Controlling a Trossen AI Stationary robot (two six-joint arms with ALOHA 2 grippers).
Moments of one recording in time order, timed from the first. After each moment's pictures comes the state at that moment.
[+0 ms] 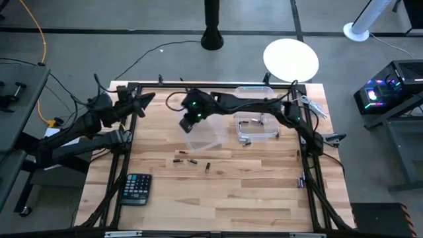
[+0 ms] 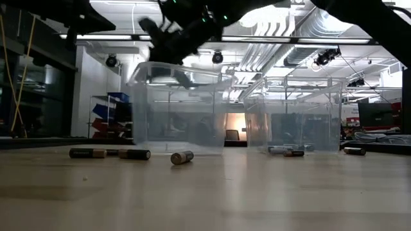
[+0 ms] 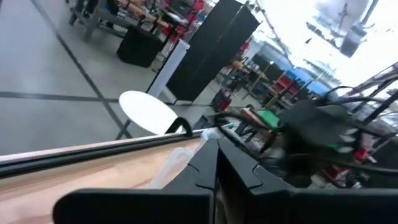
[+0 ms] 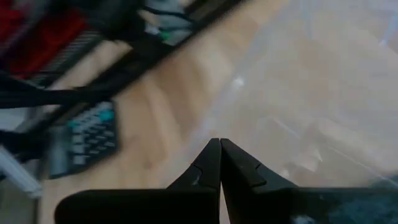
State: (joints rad) left arm 0.45 0.38 0.54 -0.21 -0.19 -0.59; right arm -0.18 2.25 2.04 -0.47 -0.22 0.46
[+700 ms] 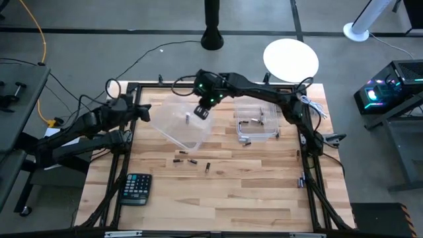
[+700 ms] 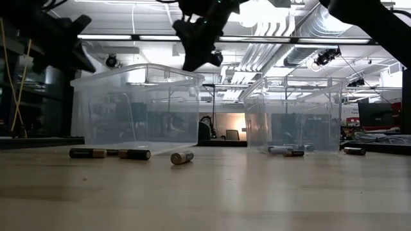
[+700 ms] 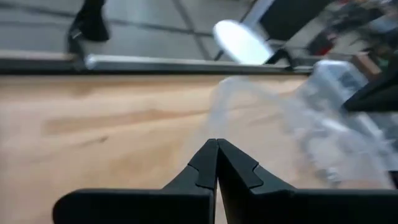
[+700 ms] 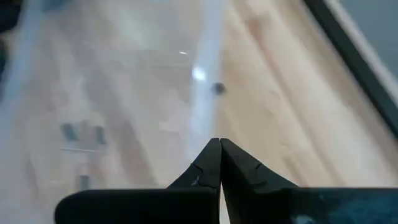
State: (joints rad) left arm 0.45 0.39 0.54 -0.70 -0.35 -0.73; right arm -0.28 2.21 2.29 -1.08 -0.04 0.17
